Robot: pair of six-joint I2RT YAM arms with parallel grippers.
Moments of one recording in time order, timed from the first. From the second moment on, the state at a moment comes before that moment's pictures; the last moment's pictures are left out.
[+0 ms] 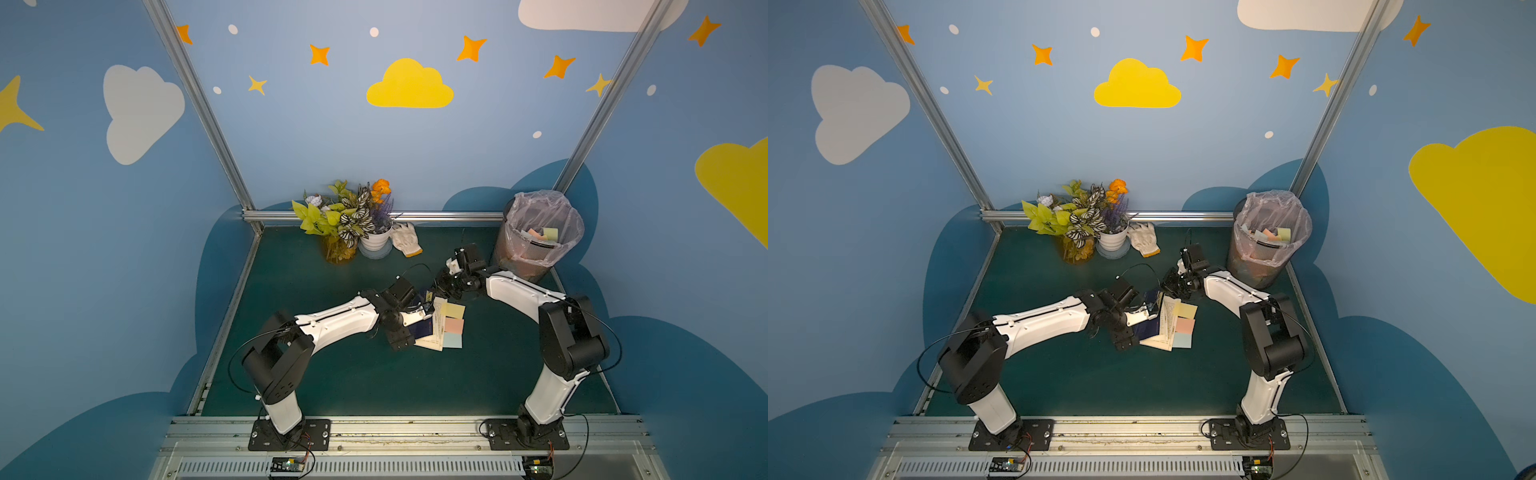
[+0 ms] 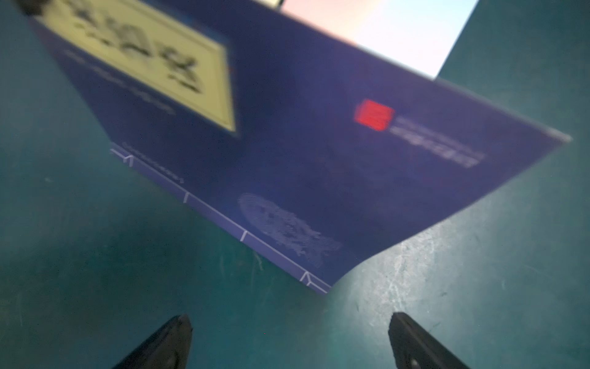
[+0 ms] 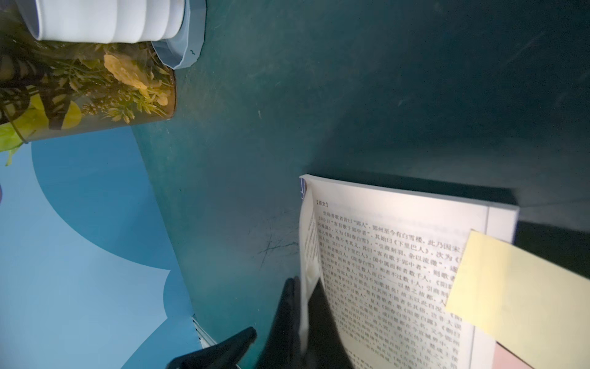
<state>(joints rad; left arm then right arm) -0.83 1.73 1.16 -0.58 0.03 0.46 0.41 1.80 1.20 -0.36 -0.45 0.89</state>
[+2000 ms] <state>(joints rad) -0.92 1.78 0.99 -0.13 -0.23 0.52 0.37 1.84 1.21 -0.32 -0.50 0.98</state>
